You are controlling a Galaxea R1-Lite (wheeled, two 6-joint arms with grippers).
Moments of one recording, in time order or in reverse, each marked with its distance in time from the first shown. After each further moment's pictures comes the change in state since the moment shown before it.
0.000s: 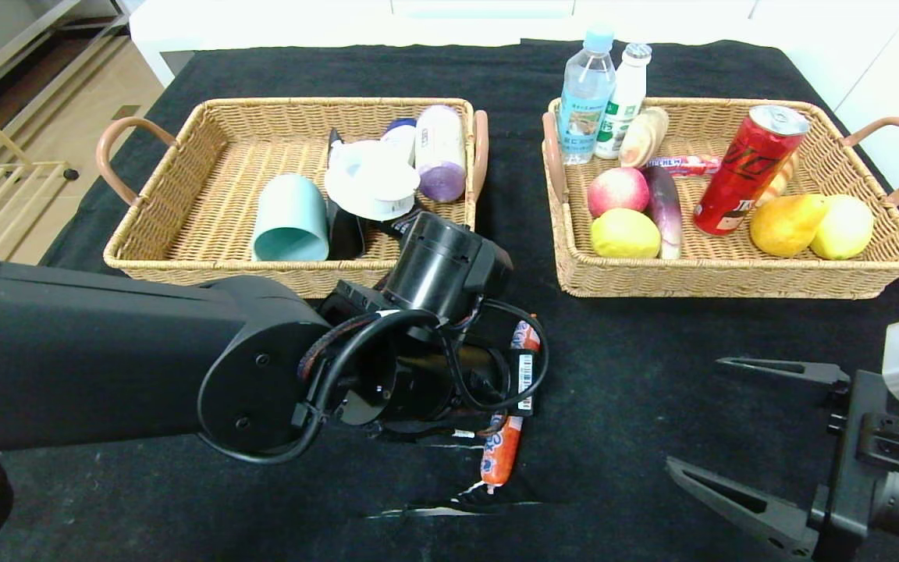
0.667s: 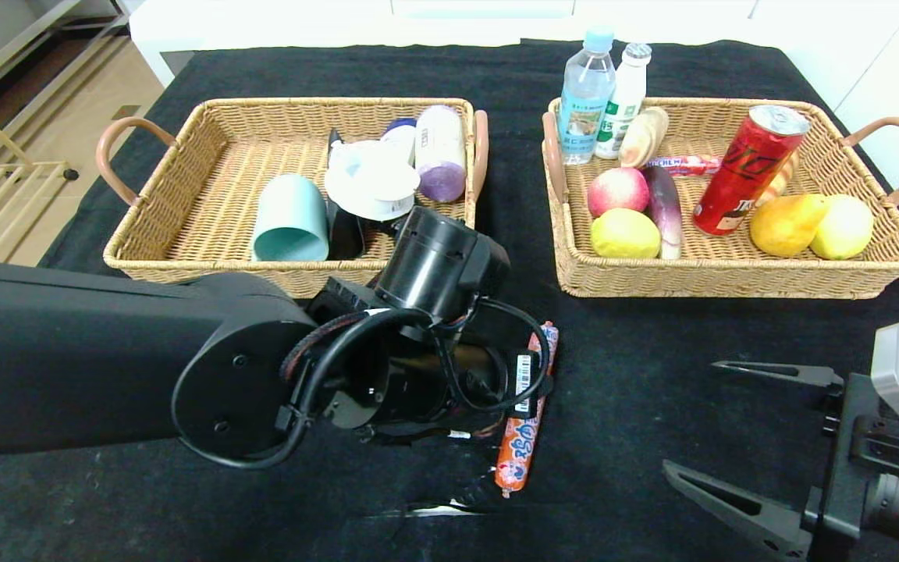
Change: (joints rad) left arm -0.005 -0.031 0.014 0.009 0.024 0.037; right arm 0.001 0.011 0.002 0.001 0.000 -0.001
